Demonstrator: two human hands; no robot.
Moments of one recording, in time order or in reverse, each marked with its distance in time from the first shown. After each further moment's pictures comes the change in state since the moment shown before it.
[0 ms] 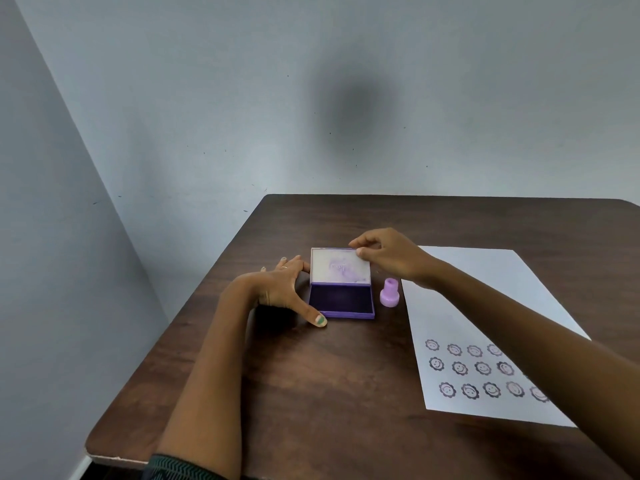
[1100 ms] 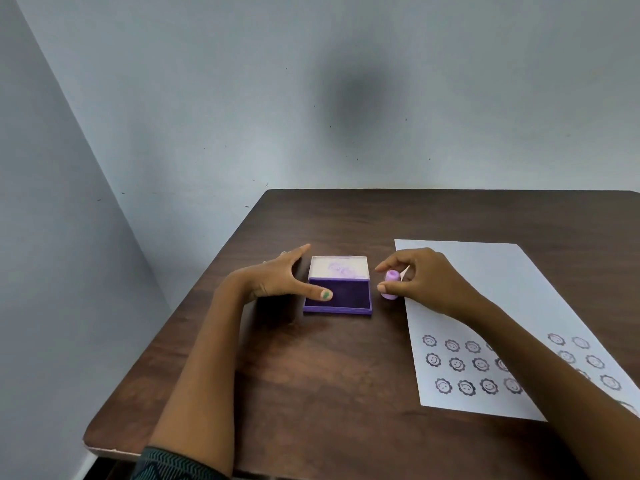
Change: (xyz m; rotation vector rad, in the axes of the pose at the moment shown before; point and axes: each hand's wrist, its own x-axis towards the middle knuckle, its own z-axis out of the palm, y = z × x) left_hand 0.000 -0.002 0.000 -0.262 0.061 -0.006; right_hand -0.052 0.028 -0.005 -0.109 0.133 -0.037
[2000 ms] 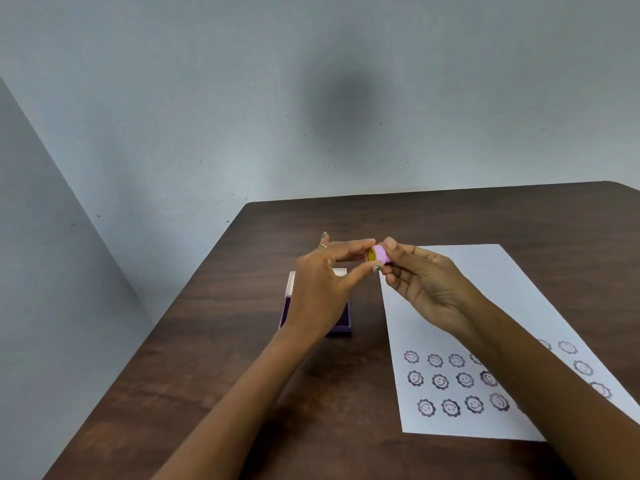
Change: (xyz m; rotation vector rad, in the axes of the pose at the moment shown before) left_hand -0.002 0.092 0.079 -0.176 0.755 0.652; right_hand -0.004 -0.003 -0.019 1.329 0.152 0.435
